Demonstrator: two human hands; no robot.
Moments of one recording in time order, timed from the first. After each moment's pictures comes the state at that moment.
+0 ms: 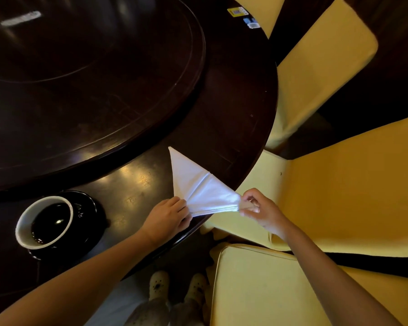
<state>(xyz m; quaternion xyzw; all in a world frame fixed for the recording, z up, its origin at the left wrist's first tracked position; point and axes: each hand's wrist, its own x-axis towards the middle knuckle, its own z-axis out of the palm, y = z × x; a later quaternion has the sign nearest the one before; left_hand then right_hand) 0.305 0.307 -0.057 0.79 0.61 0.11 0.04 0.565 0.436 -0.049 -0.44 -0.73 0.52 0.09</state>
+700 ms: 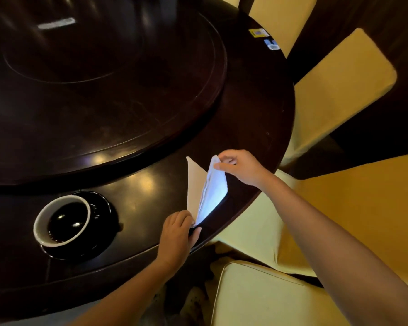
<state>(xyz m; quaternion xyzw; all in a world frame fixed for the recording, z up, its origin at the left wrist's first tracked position) 0.331 0.284 -0.078 0.56 0.77 0.29 0.11 0.424 0.508 0.035 -0.31 -0.82 0.48 0.09</state>
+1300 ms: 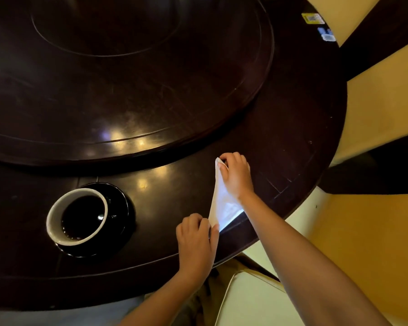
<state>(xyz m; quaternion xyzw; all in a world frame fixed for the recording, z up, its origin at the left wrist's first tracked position) 0.337 0.300 -0.074 0.42 0.87 0.25 0.05 0.334 0.495 -0.066 -0.40 -0.88 0.22 0.11</state>
